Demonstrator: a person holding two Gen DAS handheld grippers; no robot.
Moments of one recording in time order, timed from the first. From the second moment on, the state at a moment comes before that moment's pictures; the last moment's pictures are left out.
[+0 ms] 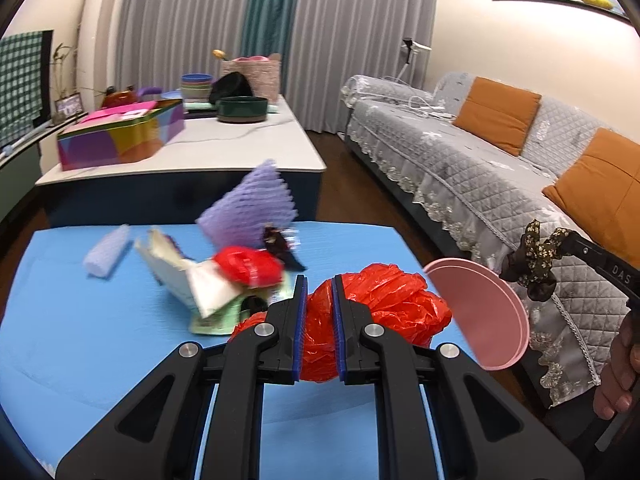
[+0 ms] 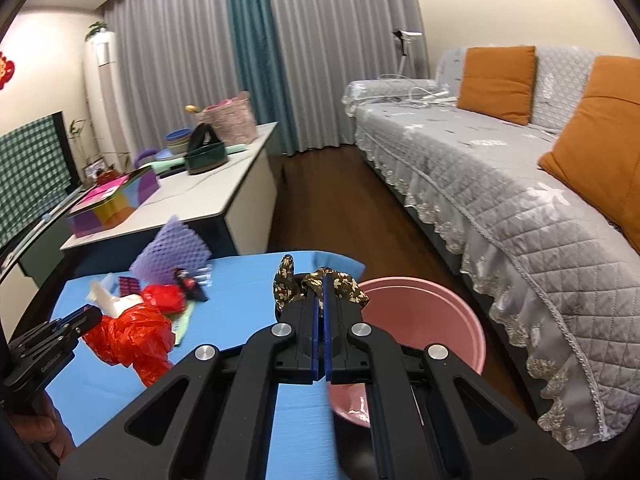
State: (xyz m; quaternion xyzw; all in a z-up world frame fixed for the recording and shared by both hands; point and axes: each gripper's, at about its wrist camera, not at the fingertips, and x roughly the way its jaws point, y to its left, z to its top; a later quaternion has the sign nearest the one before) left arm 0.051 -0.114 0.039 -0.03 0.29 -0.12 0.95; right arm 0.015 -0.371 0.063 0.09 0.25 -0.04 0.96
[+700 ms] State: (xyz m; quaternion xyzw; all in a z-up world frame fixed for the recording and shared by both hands) left arm 0.107 -0.223 0.028 0.01 0.29 -0.20 0.94; right arm 0.044 -0.443 0.042 0.12 0.27 -0.12 0.95
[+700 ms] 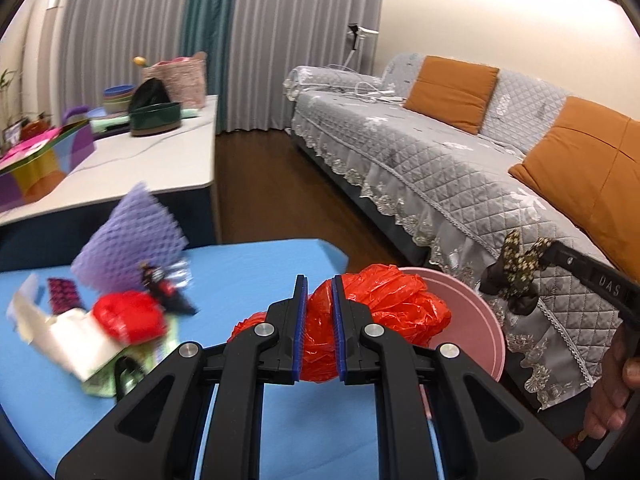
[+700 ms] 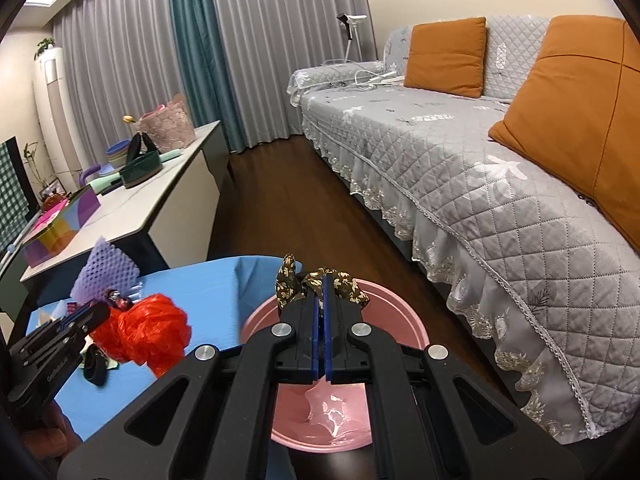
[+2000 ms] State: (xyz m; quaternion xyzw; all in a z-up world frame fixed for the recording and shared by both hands) left arm 0.088 -0.210 0.068 0.02 0.29 -0.25 0.92; right arm 0.050 -0.422 0.051 0.14 0.28 -0.12 0.94
